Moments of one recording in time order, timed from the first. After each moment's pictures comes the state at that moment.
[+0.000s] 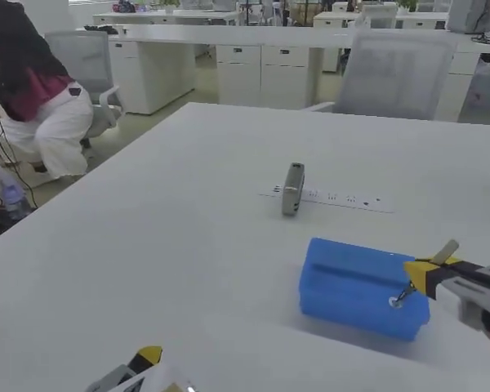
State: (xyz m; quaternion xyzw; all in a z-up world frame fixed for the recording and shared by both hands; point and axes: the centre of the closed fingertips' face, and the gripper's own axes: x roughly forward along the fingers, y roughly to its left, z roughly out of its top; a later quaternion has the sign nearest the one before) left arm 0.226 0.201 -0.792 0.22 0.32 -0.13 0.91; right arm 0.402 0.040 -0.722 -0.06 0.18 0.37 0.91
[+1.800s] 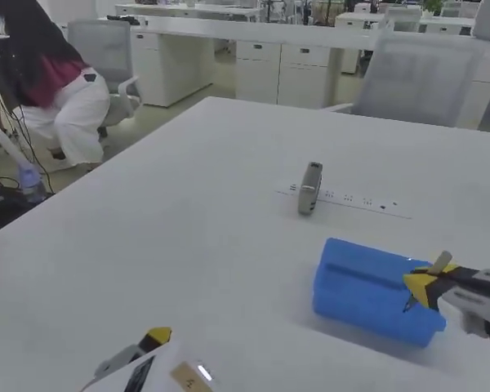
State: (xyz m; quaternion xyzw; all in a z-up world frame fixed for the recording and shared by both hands) left arm 0.230 0.208 -0.782 0.19 0.30 -0.11 0.93; right arm 0.379 0.053 -0.740 -0.18 0.20 0.44 0.86
